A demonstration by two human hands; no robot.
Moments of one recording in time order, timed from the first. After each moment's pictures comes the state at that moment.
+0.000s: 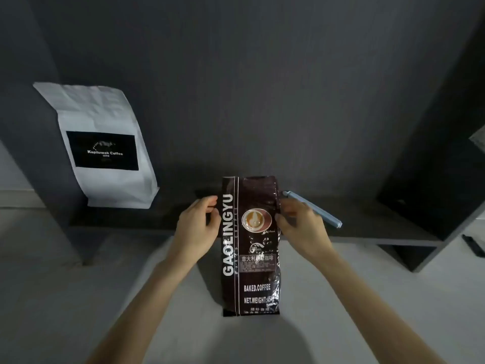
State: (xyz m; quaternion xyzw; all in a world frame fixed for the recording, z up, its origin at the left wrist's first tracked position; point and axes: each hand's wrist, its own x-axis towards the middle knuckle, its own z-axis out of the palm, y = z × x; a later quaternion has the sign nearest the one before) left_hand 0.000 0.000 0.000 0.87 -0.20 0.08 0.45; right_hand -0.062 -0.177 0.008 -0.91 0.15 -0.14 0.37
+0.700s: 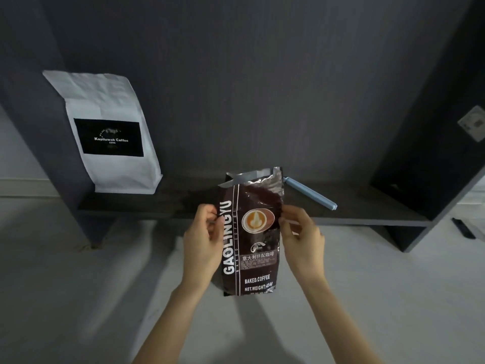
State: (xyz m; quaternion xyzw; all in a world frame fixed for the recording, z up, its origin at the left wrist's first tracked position) left_hand -0.055 0.002 -0.023 0.80 -0.14 0.13 0.56; right_hand -0.113 -0.139 -0.010 -0.80 0.19 -0.28 0.49
